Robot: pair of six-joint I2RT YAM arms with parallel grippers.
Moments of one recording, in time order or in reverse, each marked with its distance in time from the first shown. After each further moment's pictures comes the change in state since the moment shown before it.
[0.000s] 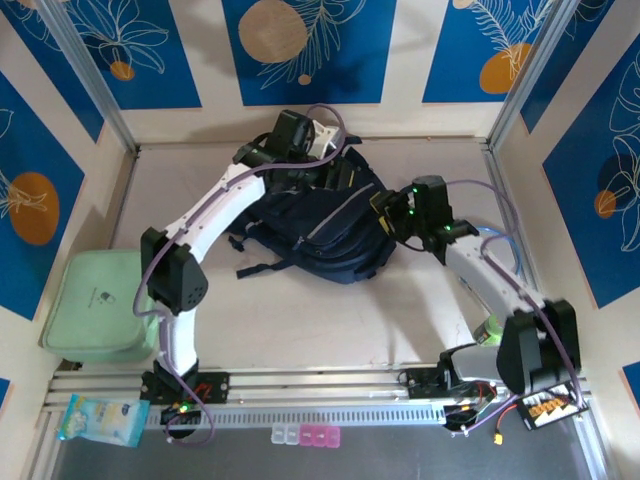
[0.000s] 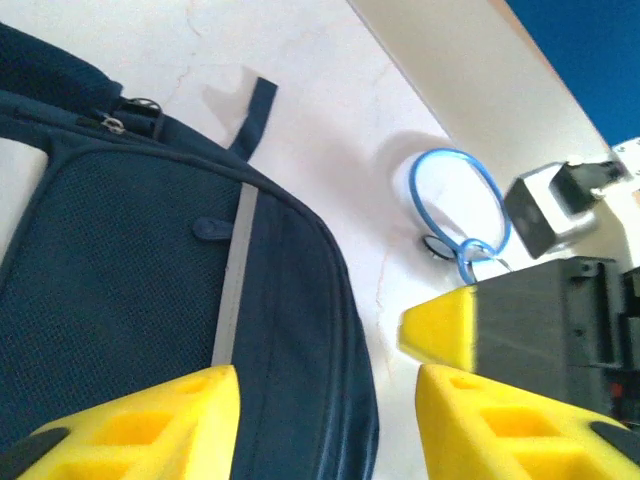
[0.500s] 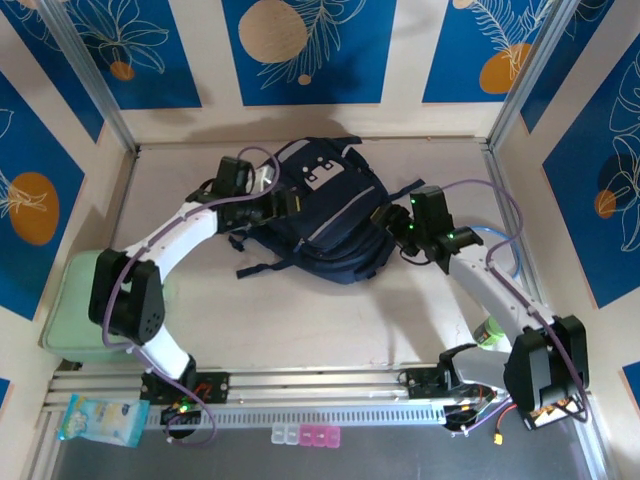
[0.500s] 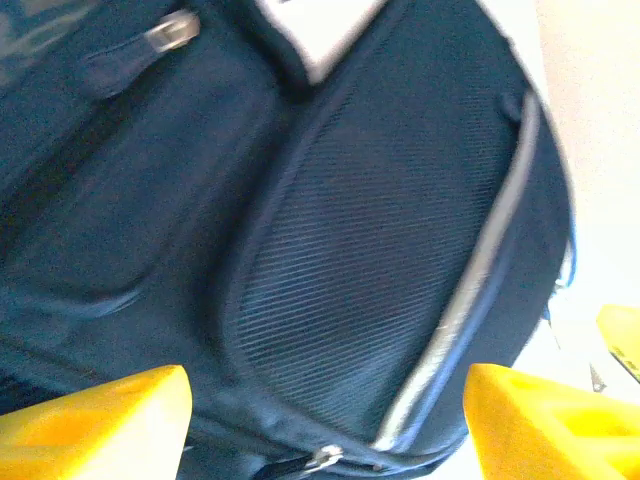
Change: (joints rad) left arm 0.235 -0.311 -0.738 0.308 0.031 -0.282; right arm 0.048 -0.021 0.000 -0.171 0.113 -0.266
